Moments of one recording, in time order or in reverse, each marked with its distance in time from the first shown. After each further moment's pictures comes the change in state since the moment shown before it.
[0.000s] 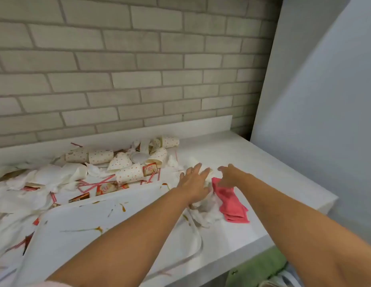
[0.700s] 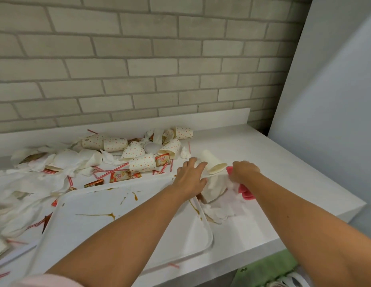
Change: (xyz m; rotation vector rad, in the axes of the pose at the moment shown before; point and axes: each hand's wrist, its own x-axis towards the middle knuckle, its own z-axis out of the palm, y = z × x) left_hand -0.010 -0.039 0.003 -0.051 0.140 -0.132; right_hand 0.002 -0.019 0.001 -0.092 0.082 0.070
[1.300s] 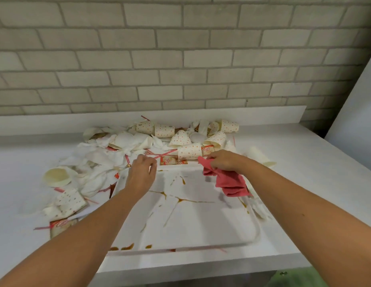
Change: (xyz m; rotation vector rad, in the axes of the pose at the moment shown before) left_hand -0.124 -0.198 -0.053 -0.041 0.450 -0.439; right_hand -0.051 -0.154 -0.012 0.617 -0.421 -0.490
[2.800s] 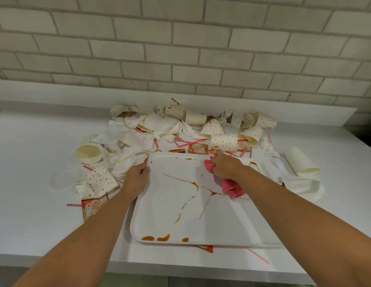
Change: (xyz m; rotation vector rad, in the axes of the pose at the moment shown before) left_hand -0.019 -0.123 -0.002 -0.618 -0.056 -0.349; right_hand 0.093 -0.020 0.093 -0.653 0.043 -0.019
